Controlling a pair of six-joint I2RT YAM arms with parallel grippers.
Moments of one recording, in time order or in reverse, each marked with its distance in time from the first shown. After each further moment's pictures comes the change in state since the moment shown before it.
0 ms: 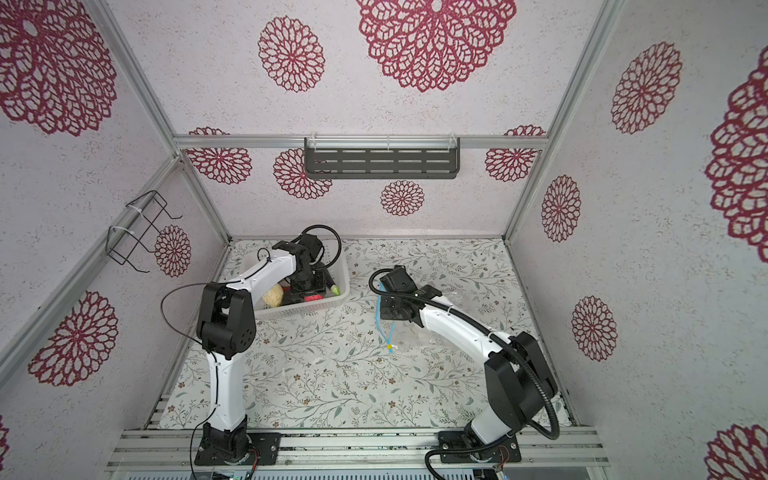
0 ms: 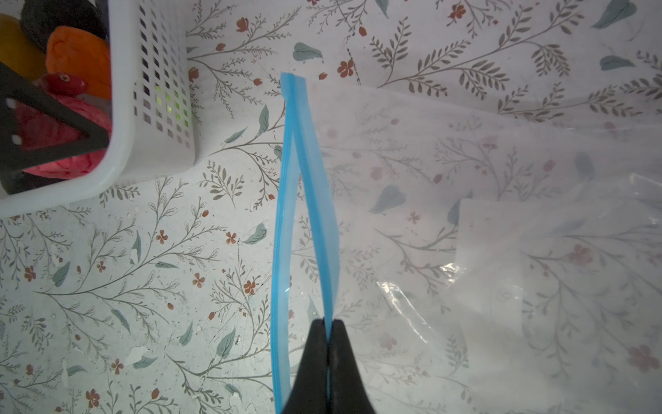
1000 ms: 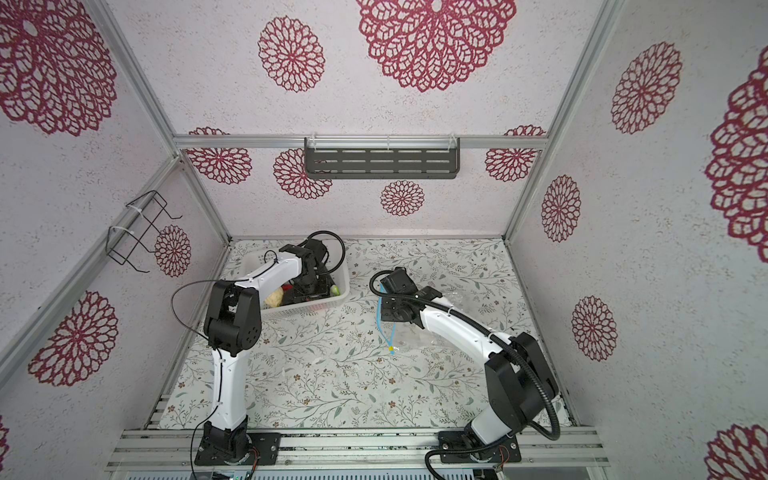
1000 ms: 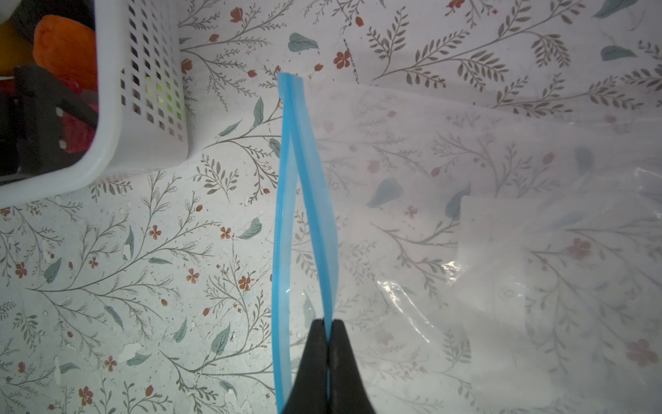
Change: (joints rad) left arm -0.017 0.055 0.002 0.004 -0.011 0.000; right arm 0.000 -0.007 -0.028 0.001 -0.001 0.000
